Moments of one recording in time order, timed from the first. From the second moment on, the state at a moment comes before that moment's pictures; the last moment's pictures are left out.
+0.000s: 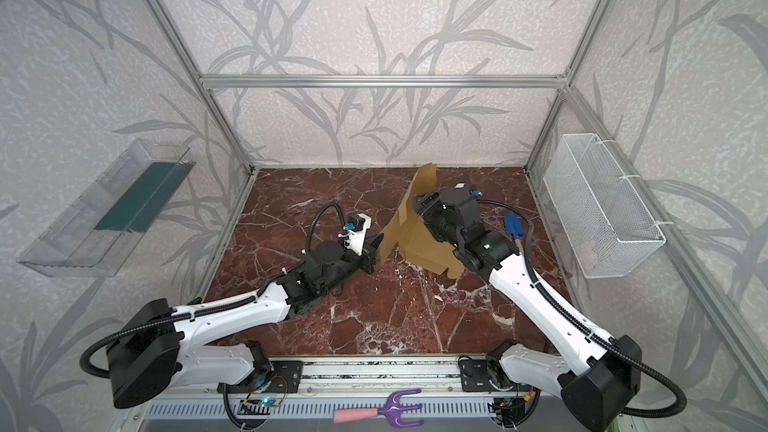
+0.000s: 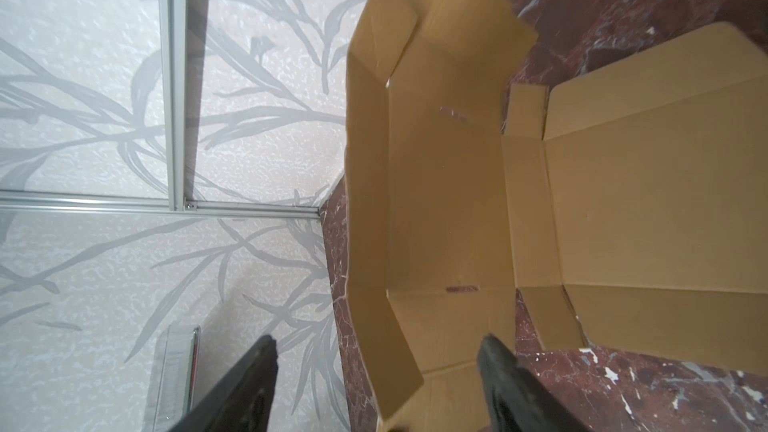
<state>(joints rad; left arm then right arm) -0.90 1.23 0.64 0.41 -0.19 -0.19 0.54 1.13 1.08 -0.37 0.08 1.27</state>
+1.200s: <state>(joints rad) -0.98 0.97 0.54 0.18 -0.11 -0.04 0.63 1.08 0.89 -0.27 0.07 1.32</state>
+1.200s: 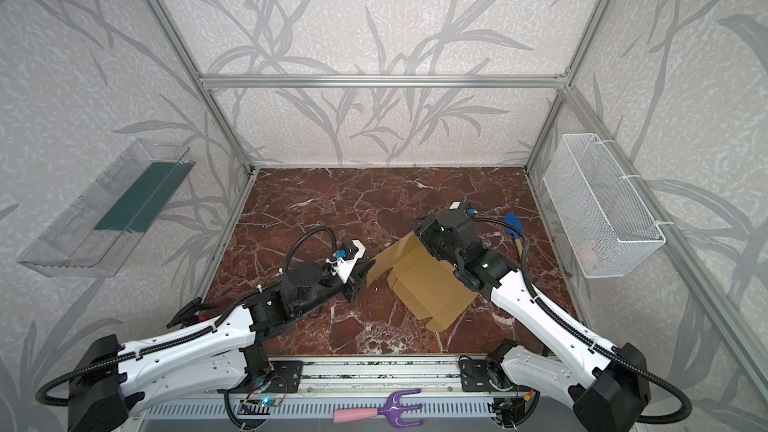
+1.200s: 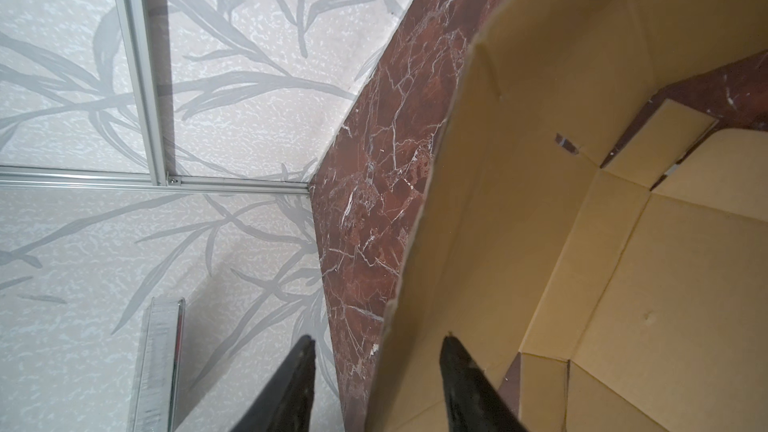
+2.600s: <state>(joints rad) -0.99 1.03 0.54 0.18 -0.15 -0.05 0.63 1.08 0.69 -0.05 0.11 1.36</state>
